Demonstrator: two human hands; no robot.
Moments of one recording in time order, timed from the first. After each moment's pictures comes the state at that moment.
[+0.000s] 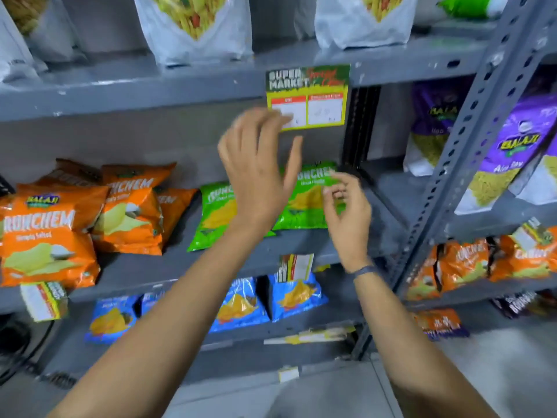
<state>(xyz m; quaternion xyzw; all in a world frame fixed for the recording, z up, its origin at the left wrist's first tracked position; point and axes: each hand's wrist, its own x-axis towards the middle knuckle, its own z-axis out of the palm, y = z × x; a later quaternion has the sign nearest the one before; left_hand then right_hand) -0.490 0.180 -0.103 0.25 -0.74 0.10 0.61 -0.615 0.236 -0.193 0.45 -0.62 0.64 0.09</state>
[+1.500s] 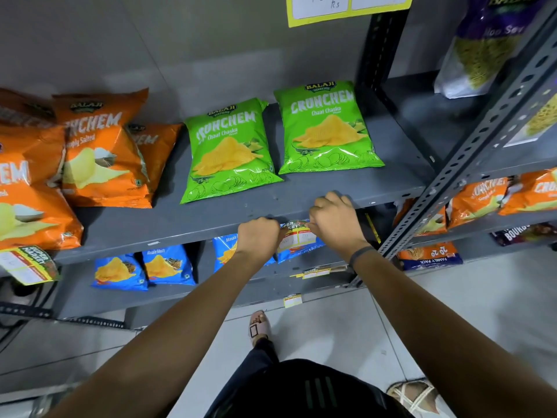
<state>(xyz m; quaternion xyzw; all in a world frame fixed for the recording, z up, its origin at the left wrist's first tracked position) -0.453 0.138 -0.326 0.43 -0.90 0.00 -0.06 -0.600 0.220 -0.306 0.65 -0.76 0.05 0.03</state>
